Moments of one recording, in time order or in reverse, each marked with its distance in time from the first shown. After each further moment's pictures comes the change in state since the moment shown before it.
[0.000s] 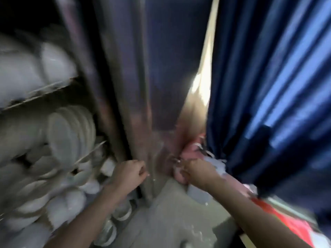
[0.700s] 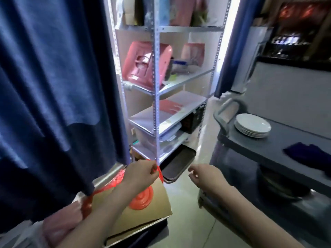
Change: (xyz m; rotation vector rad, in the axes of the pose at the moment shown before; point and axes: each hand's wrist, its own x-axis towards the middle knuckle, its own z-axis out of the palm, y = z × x) left_hand -0.270 0.633 0.064 -0.249 -0.270 1.428; right_hand -0.702 0.091 0.077 0.233 0.338 1.579
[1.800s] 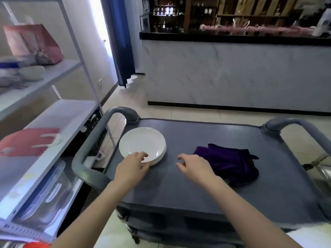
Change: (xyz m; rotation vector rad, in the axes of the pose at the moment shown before) left_hand 0.428 0.413 0.246 -0.185 -0.254 0.416; right_hand 0.127 0.525 -0.063 0.181 0.119 0.619
